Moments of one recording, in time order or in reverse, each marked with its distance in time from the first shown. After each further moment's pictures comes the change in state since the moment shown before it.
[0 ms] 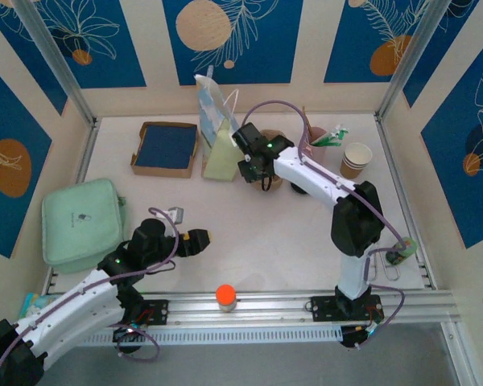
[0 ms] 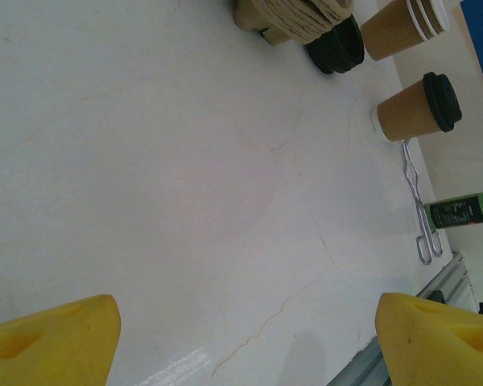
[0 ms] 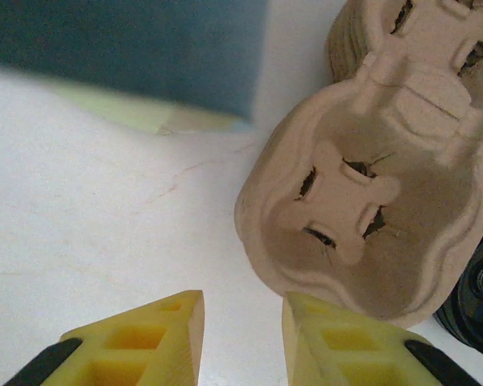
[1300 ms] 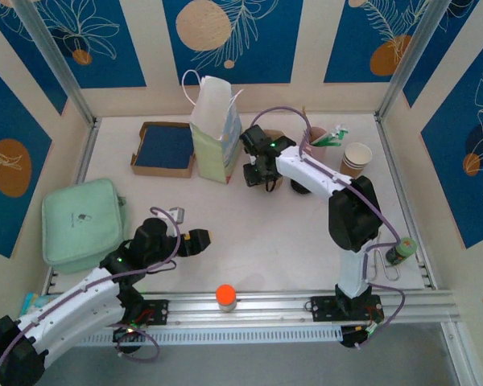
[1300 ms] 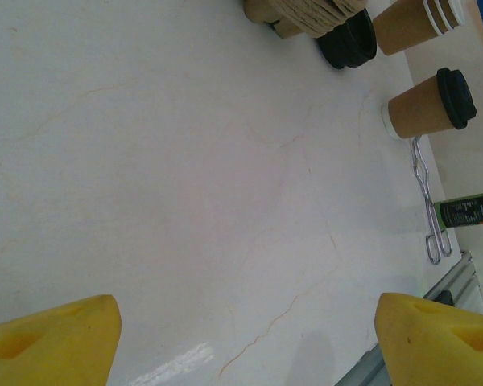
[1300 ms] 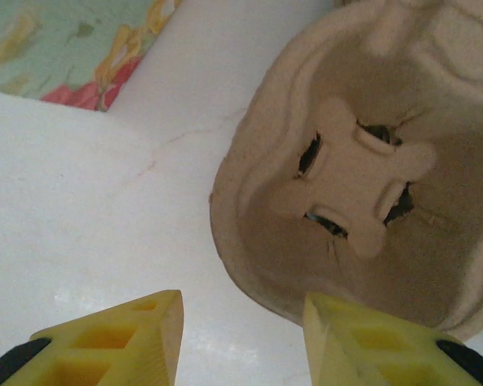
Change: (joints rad) left arm 0.002 0.031 -0.001 0.008 -0.001 0.000; right arm -0.068 0.072 -0.010 -0.003 -0.098 0.017
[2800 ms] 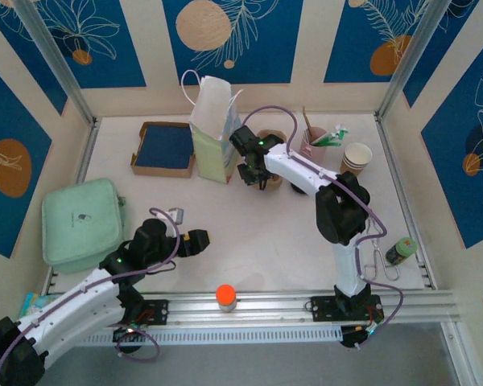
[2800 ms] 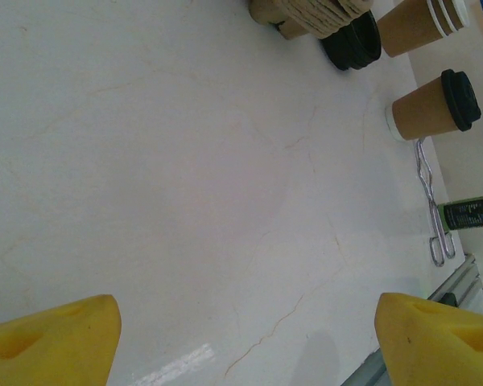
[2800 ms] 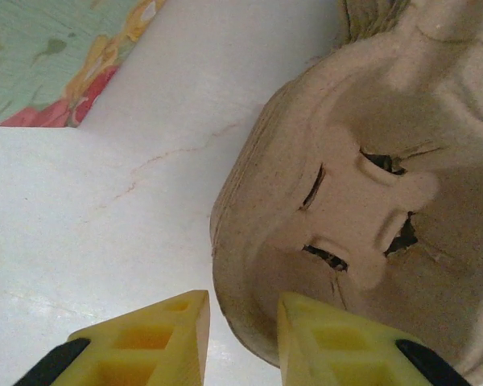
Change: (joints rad) left arm 0.005 -0.012 -0.011 0.000 -0.005 0.000; right arm 0.033 0.113 0.112 -0.064 0.091 0.003
